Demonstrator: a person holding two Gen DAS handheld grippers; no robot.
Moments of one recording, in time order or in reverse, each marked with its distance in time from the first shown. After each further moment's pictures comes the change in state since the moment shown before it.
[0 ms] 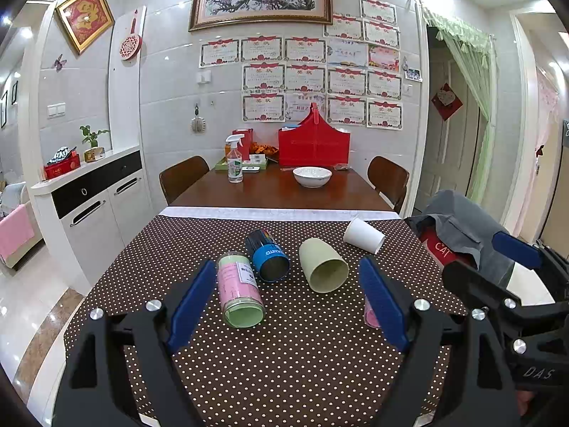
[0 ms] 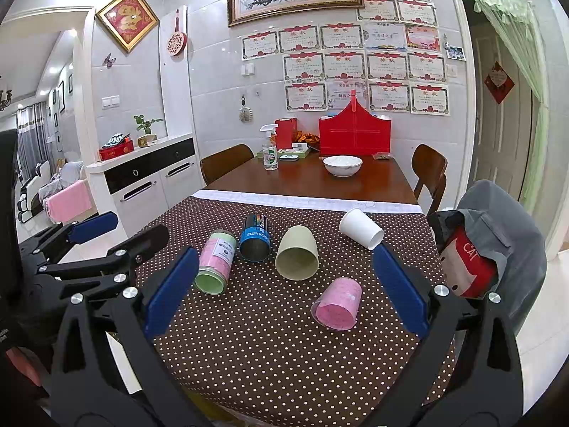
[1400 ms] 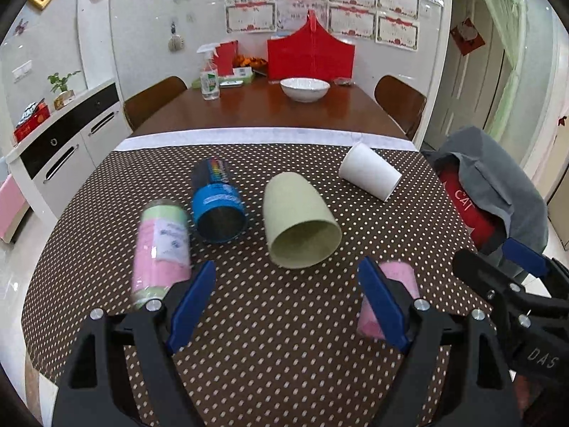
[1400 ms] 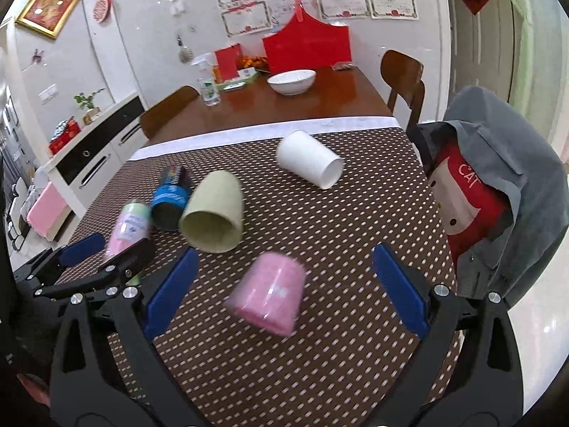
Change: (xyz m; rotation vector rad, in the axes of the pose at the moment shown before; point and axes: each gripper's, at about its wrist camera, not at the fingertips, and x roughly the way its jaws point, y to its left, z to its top) left arm 0.206 -0.068 -0.014 0.001 0.364 0.005; right arm 0.154 -0.137 -0.023 0.203 0.333 -0.098
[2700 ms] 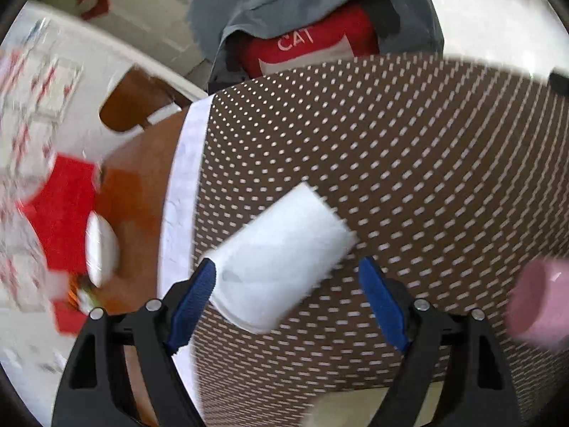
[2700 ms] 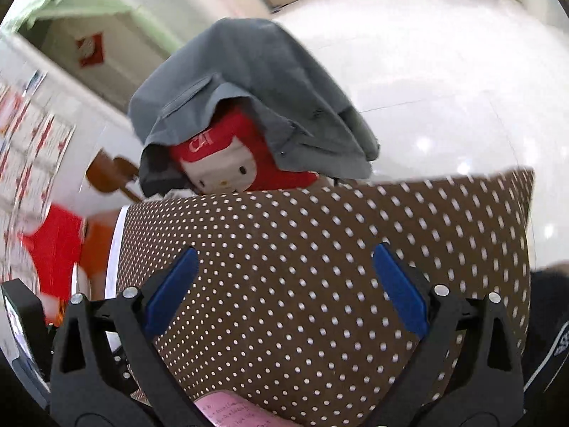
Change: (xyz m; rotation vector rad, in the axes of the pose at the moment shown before) left arm 0.188 -0.158 0.089 1.498 0.106 -0.293; right arm 0.016 -0.058 -0.084 1.361 -0.298 -0.743
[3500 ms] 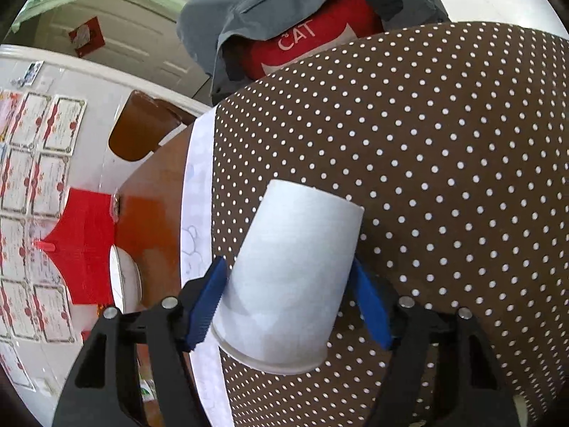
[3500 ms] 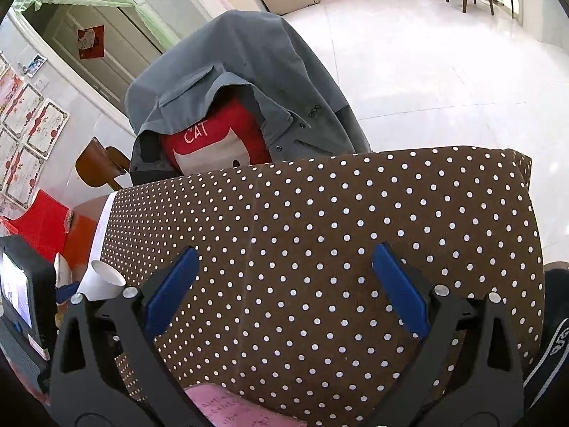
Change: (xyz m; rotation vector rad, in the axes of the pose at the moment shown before) left arm 0.033 0.004 0.009 0.083 -0.031 0.101; right arm 0.014 0.012 -0.019 -0.077 -0.008 -0.035
